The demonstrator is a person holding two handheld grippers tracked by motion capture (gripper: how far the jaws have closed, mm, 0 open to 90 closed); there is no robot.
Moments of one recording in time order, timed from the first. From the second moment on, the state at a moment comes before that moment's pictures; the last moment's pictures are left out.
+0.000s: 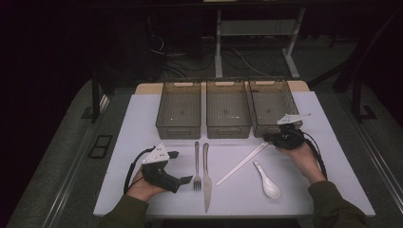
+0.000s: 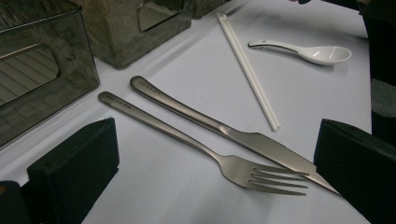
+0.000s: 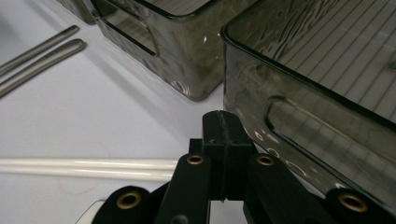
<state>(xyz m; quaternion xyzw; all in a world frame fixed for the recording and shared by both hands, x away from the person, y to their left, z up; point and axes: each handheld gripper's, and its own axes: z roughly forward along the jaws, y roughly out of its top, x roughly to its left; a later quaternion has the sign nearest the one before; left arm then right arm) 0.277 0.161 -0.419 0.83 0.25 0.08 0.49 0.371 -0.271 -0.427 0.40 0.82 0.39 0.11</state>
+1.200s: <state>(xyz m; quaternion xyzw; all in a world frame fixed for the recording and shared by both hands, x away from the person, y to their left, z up) 0.277 0.160 -0.420 0.83 0.25 0.07 0.49 0.386 -0.262 -0.445 0.39 0.86 0.31 0.13</state>
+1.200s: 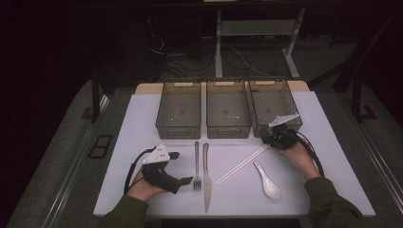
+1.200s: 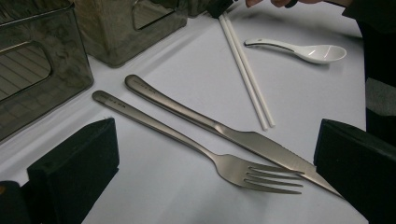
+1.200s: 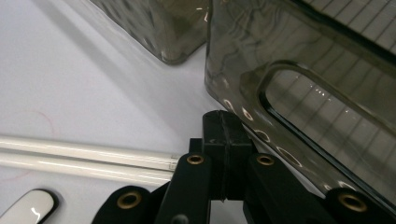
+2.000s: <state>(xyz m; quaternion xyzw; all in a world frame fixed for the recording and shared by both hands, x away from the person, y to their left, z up) 0.276 0.159 -0.419 0.83 0.25 0.07 0.49 0.370 -0.283 -0.442 0.40 0.86 0.29 0.13</state>
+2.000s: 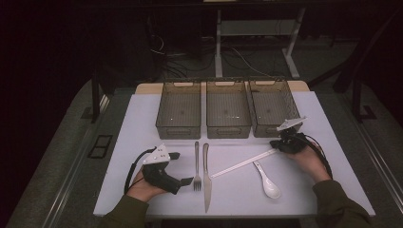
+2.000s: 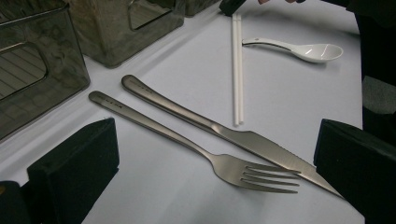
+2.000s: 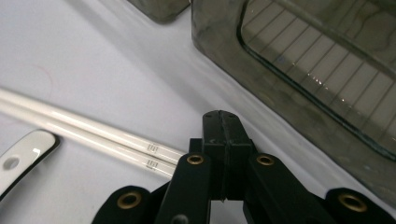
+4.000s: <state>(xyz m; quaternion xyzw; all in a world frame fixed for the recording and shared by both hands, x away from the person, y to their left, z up) 0.275 0.157 -0.419 0.84 0.24 0.07 0.48 0.303 -0.302 -0.432 0.36 0.88 0.29 0.08</state>
